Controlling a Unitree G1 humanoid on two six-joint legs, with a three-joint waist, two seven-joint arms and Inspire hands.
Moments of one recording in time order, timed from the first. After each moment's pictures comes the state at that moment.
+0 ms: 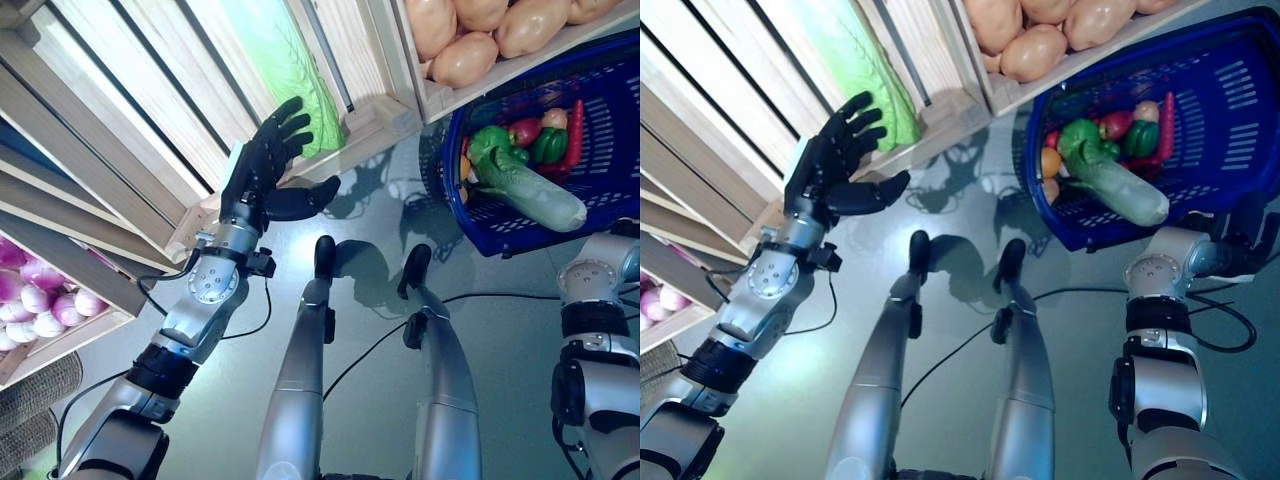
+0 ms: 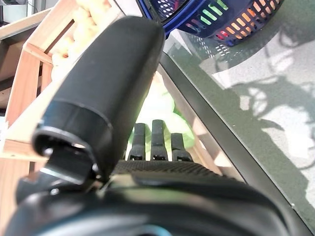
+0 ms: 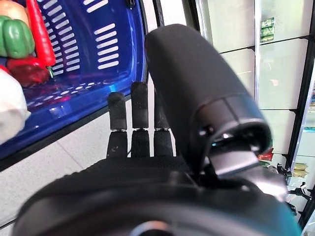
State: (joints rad) left arm -0.52 0.63 -0.34 0.06 -0.56 -0.19 0.21; right arm -0.83 -0.55 -0.24 0.75 1.26 -0.57 -0.93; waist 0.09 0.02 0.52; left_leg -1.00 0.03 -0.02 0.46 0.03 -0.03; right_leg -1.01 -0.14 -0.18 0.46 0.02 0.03
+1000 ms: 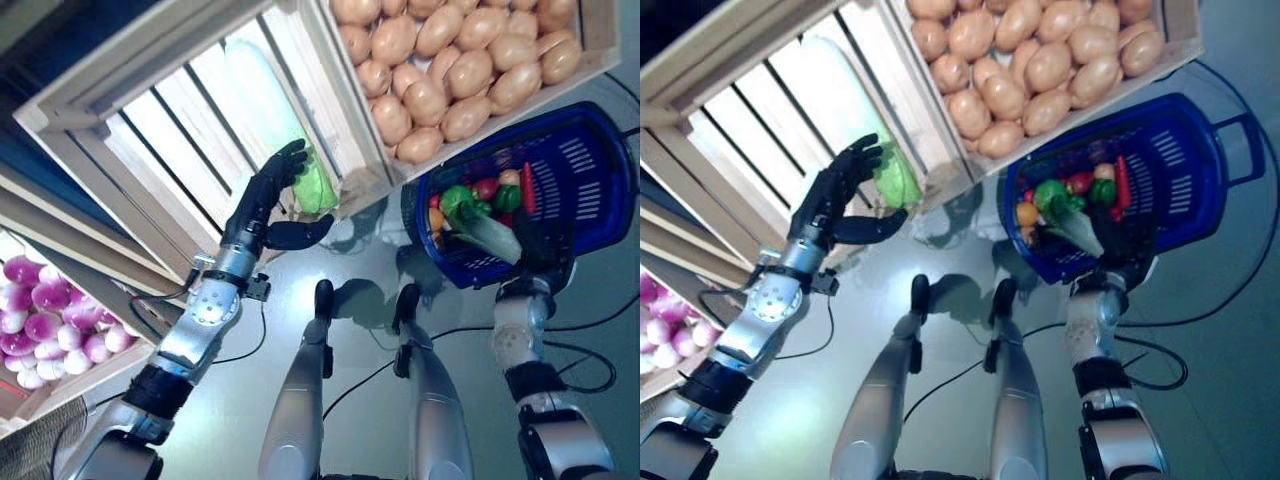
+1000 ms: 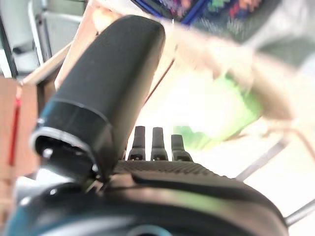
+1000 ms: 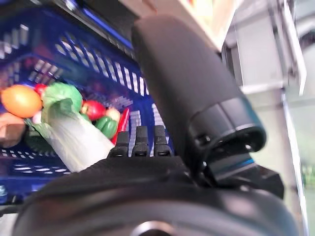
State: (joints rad) left arm -0.39 0.69 -0.26 0.07 -0.25 -0.18 0.19; right arm -0.40 -0.35 0.05 0.56 0.99 -0.45 -0.37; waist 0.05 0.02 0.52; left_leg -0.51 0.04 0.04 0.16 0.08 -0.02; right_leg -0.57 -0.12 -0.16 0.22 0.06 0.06
